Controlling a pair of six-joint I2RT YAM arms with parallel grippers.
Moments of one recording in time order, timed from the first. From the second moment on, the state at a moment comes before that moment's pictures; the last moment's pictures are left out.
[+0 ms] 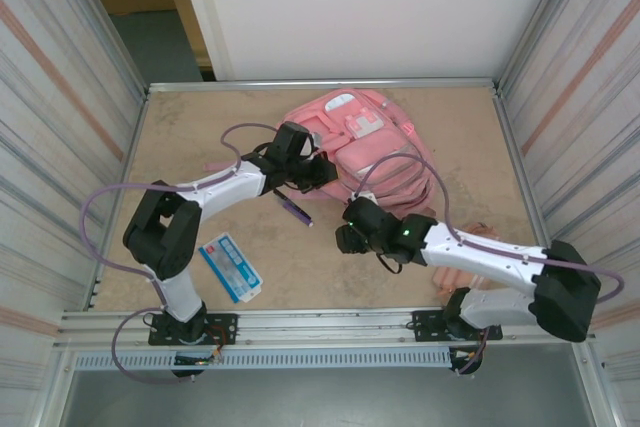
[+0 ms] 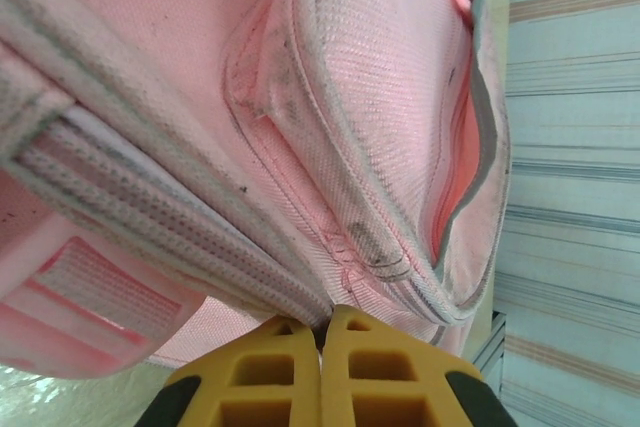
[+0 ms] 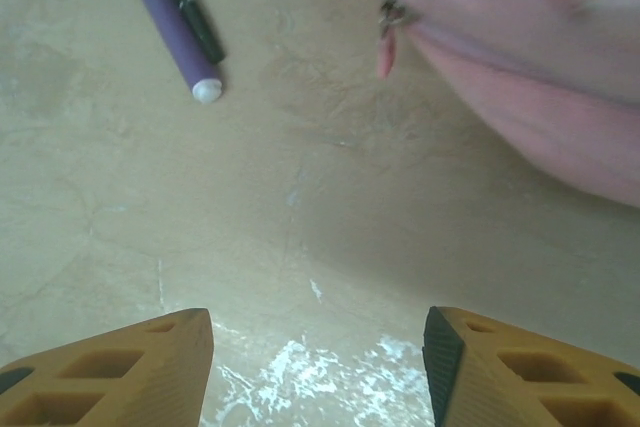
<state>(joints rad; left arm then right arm) -0.63 1.76 1.19 -0.17 0.46 -0.90 1.02 1.25 0.76 -0.49 0.22 0.69</state>
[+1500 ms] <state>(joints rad) -0.55 1.75 1.15 -0.08 0.57 -0.89 0.87 1.35 0.73 -0.43 0.44 0.88</state>
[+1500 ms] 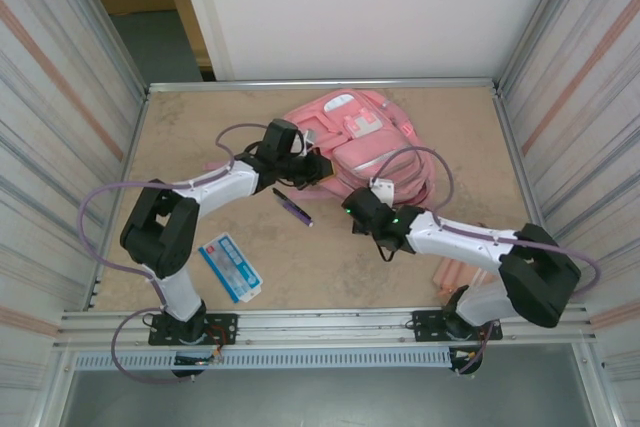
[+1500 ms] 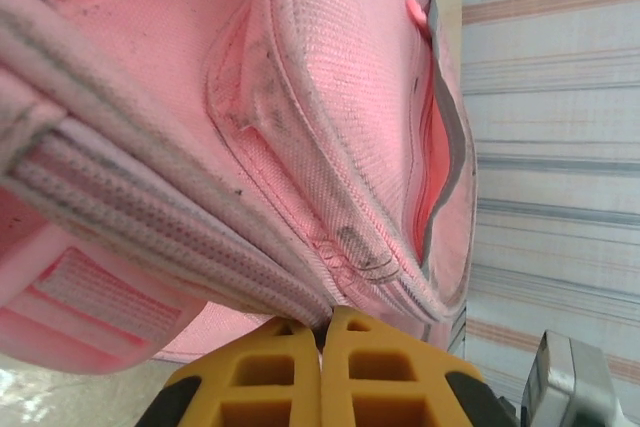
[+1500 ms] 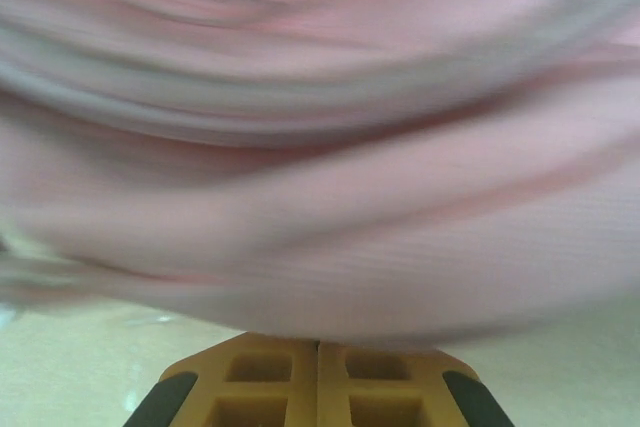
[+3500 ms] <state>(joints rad) -0.64 1.71 1.15 -0.03 0.52 -0.97 0.85 1.29 0.60 -0.10 0.44 0.61</state>
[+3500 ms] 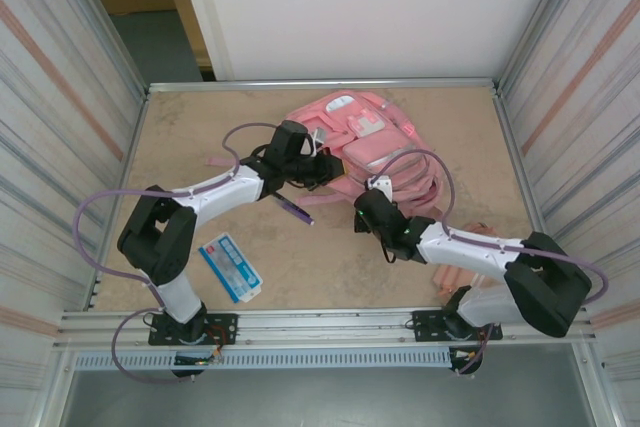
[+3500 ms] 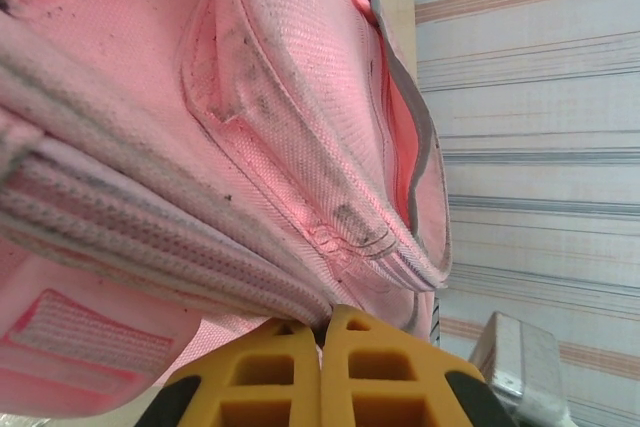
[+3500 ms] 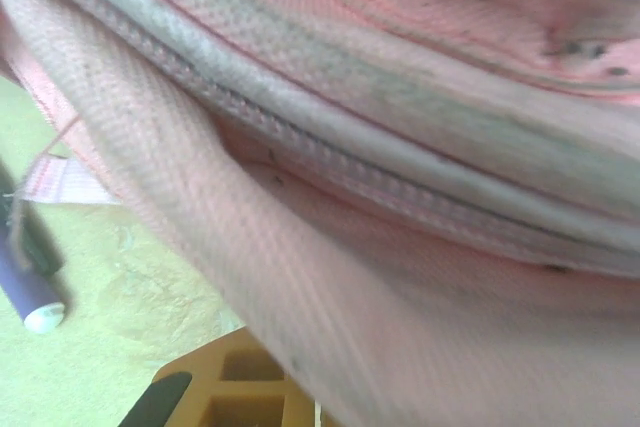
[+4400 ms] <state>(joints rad) -0.50 1.81 1.17 -0.02 0.67 -0.94 0.53 1.10 0.51 -0.25 -0.02 0.52</state>
